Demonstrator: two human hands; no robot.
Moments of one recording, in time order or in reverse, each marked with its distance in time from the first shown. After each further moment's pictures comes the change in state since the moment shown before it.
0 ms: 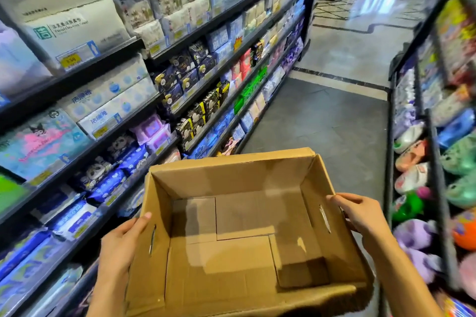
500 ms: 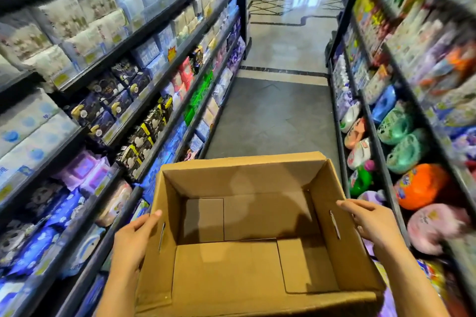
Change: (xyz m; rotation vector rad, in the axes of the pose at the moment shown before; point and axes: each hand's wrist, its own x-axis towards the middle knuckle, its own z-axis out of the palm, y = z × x) left_hand 0.016 0.061 0.144 0.190 -0.261 0.162; right_hand 0.028 0.051 -0.111 0.169 0.260 0.041
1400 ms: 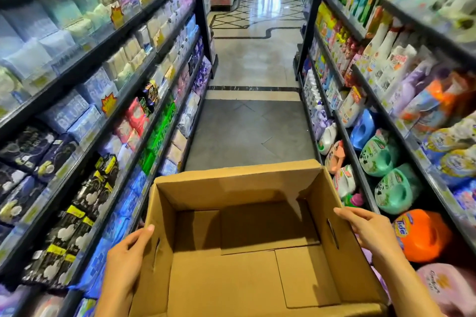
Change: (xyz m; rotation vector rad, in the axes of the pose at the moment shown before) left_hand 0.170 0.178 0.198 -0.015 -0.093 0.022; right_hand 0.233 -0.113 -0.002 0.061 0.073 0.078
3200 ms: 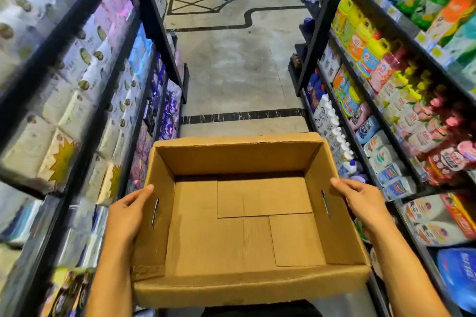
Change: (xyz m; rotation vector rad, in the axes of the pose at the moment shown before) left_hand 0.759 0.603 0.435 0.117 -0.154 0.036; right_hand 0.783 -0.472 0.347 -0.092 0.147 0.018
